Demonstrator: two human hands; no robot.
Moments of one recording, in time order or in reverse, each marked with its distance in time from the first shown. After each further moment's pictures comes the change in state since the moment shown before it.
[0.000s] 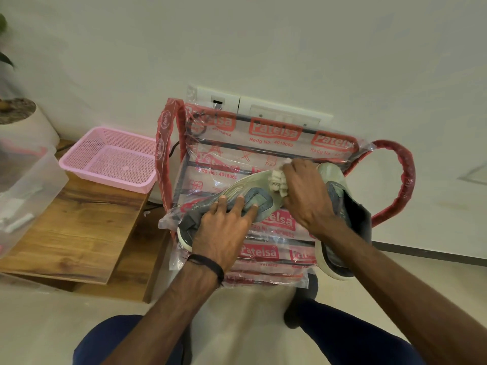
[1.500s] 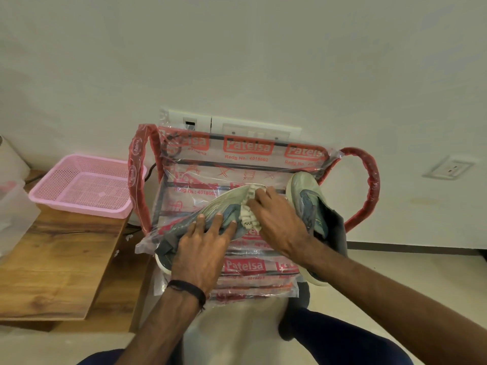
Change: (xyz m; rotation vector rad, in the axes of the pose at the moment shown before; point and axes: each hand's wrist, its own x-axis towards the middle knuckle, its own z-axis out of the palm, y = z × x) left_hand -0.006 0.004 -0.003 0.026 0.015 -0.022; right_hand -0.026 -0.003 0.005 0.007 -0.059 -0.196
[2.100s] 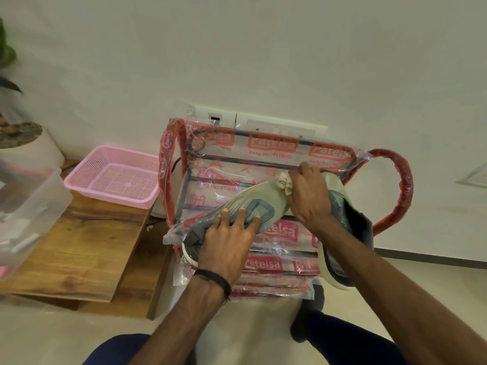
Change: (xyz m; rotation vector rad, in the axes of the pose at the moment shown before) left_hand 0.006 0.003 -0.003 -0.037 -0.033 0.017; right_hand 0.042 0.030 0.003 -0.060 0.039 0.334
